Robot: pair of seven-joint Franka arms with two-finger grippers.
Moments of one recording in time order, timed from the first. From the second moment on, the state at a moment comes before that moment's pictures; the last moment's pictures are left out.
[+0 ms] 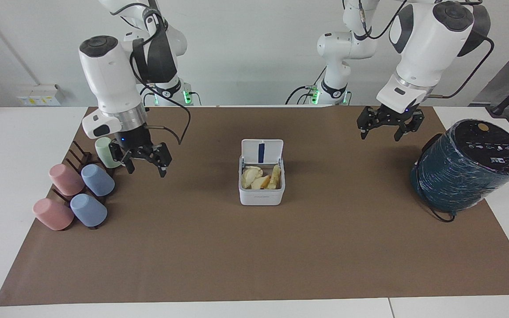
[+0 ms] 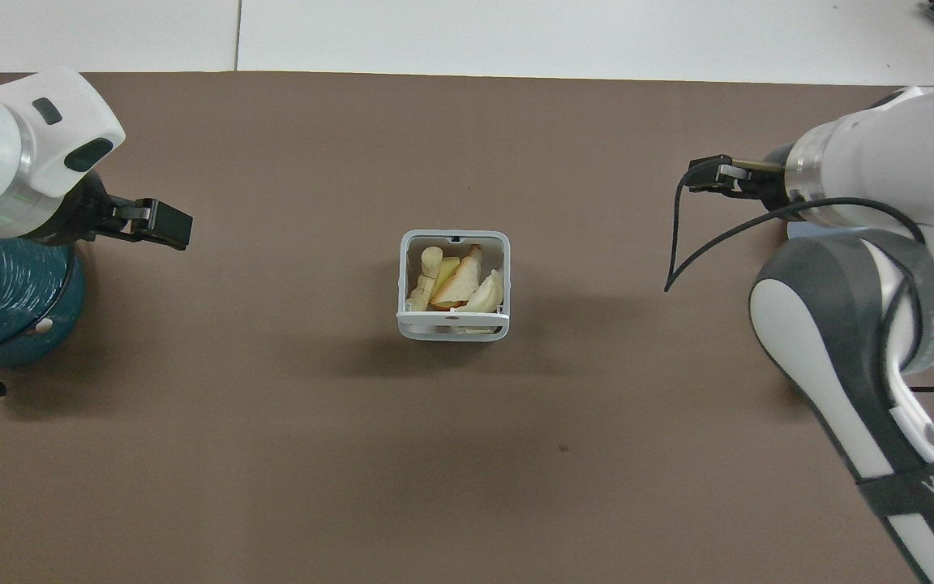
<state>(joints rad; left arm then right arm) -0.10 0.08 -0.11 -1.55 0.01 1.65 -0.04 0.04 0.09 0.09 -1.73 -0.03 2.05 0.34</state>
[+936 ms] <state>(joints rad) -0.10 0.08 -0.11 -1.55 0.01 1.66 -0.10 0.03 -0.08 -0.10 -1.63 -0.03 1.59 0.09</state>
